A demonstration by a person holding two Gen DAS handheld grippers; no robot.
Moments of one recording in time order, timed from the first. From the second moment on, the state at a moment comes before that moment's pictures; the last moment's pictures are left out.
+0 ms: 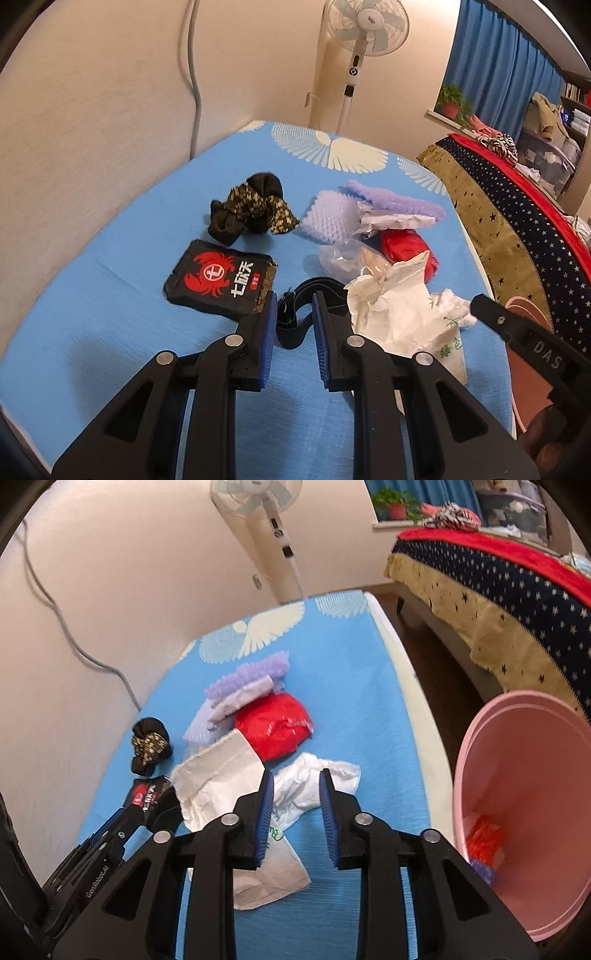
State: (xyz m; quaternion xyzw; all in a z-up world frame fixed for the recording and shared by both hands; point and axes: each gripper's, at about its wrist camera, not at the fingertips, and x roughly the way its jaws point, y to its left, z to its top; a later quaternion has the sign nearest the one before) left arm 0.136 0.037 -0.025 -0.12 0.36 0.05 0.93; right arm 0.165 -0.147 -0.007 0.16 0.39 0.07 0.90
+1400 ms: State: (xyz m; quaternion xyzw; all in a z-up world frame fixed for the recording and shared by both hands) left arm 0.151 0.042 -0.041 -0.12 0.39 0.05 0.91; right arm 0.155 -0.162 0.018 0.14 0.36 0.09 0.92
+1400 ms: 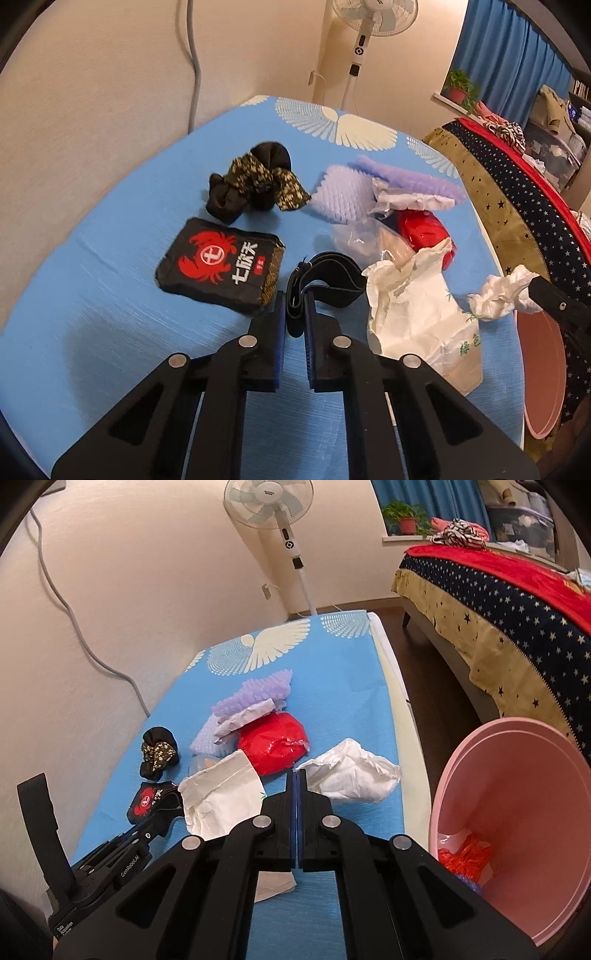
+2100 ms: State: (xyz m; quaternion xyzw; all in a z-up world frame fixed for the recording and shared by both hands) left arm 0.109 0.019 0.018 -0.10 0.31 0.01 0.95; right arm 0.096 -0.193 0.068 0.12 0.31 0.05 0.94
